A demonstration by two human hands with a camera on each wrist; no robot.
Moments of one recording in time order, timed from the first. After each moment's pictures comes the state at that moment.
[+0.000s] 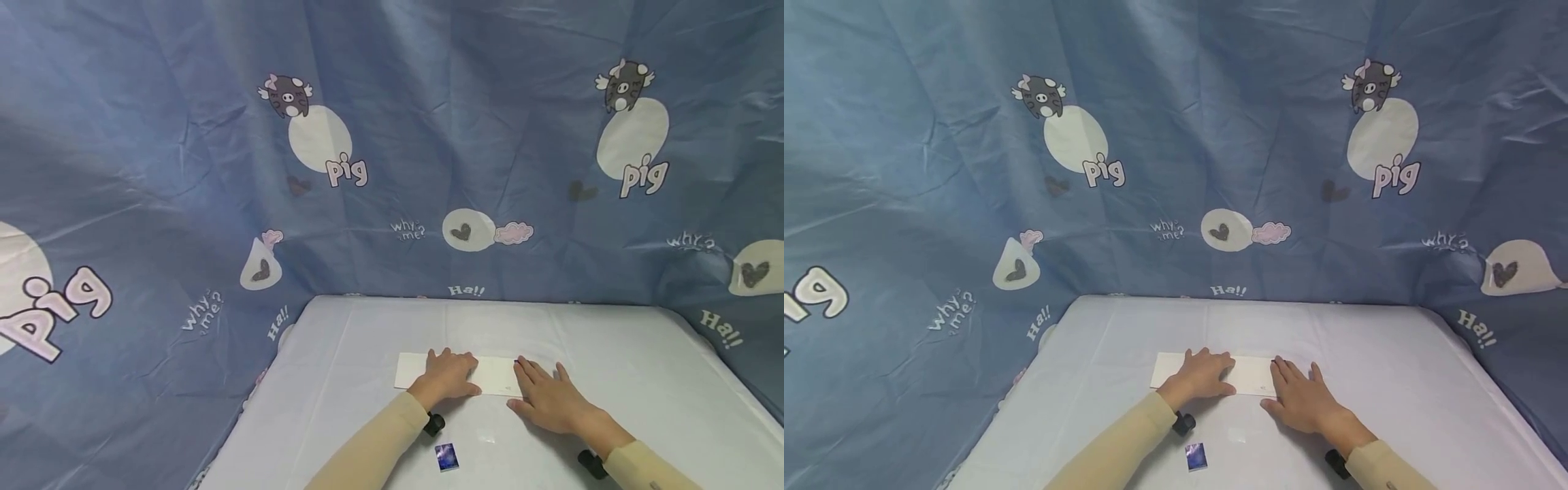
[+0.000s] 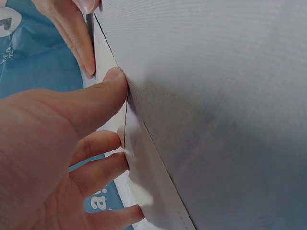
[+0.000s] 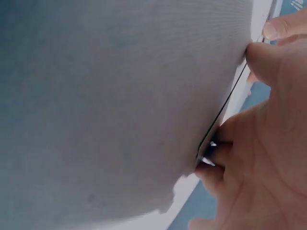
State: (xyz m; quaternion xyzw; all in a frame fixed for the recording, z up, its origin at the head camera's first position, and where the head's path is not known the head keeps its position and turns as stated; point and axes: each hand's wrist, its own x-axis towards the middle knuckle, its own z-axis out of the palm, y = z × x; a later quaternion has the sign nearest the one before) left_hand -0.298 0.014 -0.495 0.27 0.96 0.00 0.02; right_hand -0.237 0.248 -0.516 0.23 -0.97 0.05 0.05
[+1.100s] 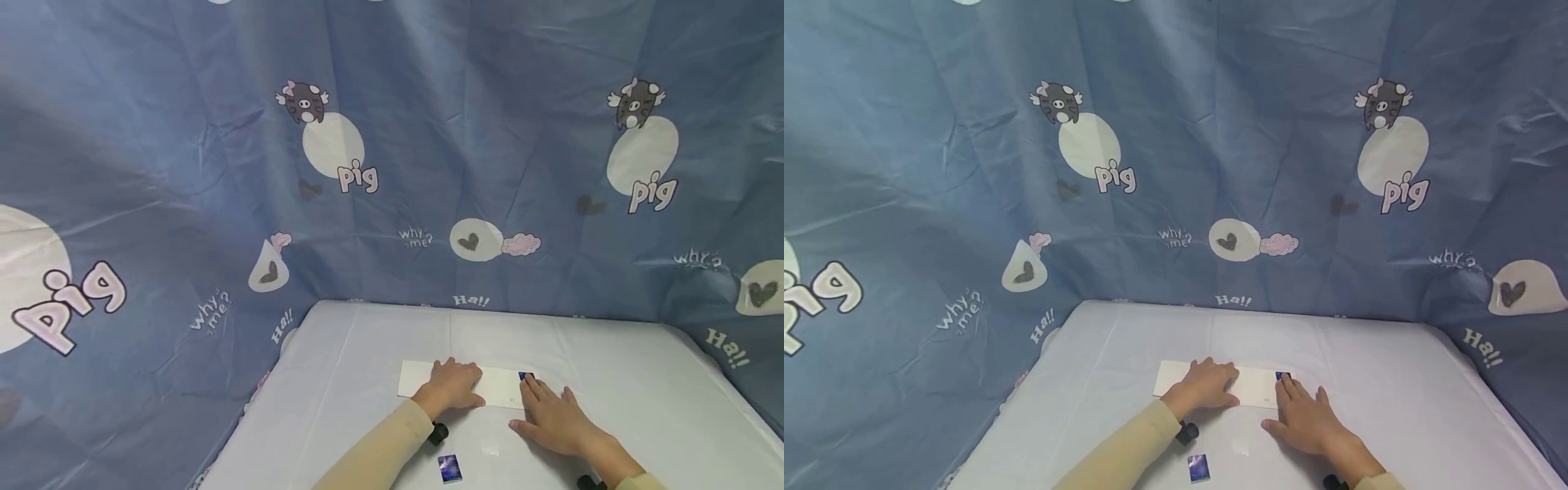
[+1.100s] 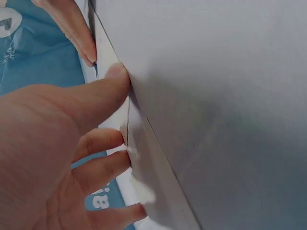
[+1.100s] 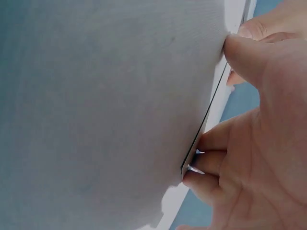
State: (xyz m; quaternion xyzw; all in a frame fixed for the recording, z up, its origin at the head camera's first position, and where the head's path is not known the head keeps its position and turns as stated) left_hand -0.297 0.012 -0.497 0.28 0.96 0.02 0.01; right_hand -0.225 0.240 -0.516 0.19 -0.98 0.11 0.00
